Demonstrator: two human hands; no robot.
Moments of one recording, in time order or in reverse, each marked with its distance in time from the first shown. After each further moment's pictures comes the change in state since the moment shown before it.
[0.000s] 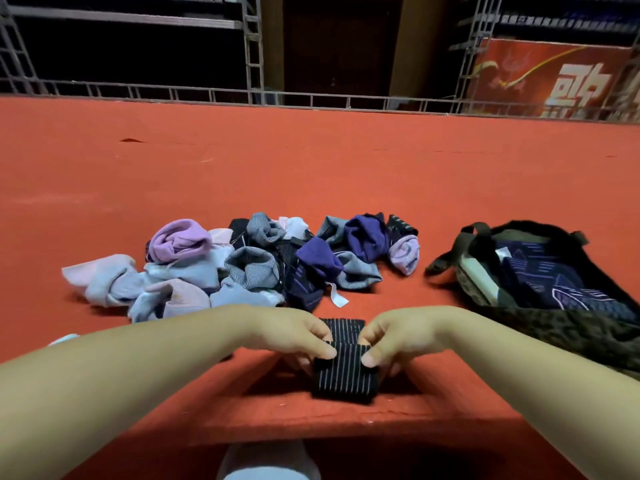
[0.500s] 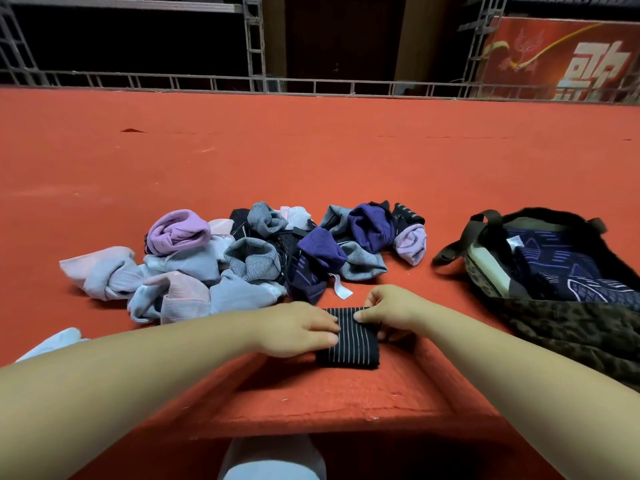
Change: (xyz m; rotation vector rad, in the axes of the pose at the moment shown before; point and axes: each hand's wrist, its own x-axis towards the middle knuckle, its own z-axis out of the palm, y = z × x) left_hand 0.005 -0.006 0.000 0.670 0.270 0.192; right_hand 0.040 0.007 -0.014 -0.031 0.604 0.032
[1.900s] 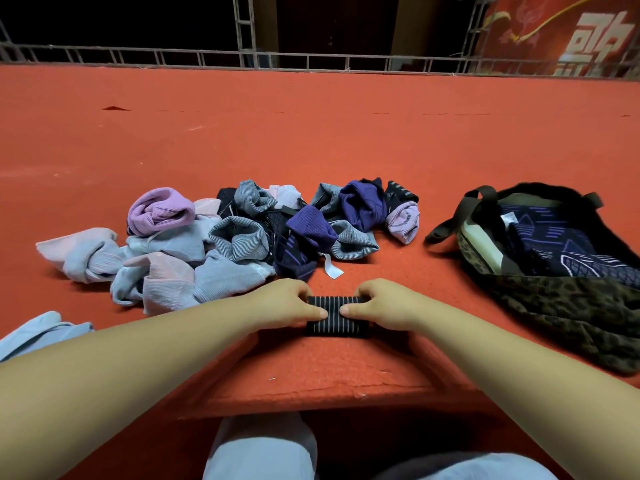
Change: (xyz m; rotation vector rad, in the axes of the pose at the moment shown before) left_hand 0.017 -0.006 0.017 -0.438 0.173 -0.448; right_hand -0.024 0.003 0.011 -0.248 0.027 -0.099
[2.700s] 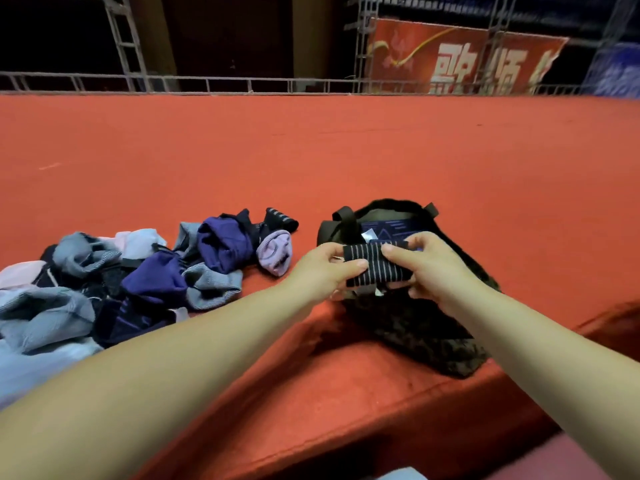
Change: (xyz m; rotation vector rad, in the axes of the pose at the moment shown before) left_hand 0.085 0.220 0.091 -0.677 -0.075 0.339; right_hand -0.097 0.135 -0.142 0.793 0.685 0.181
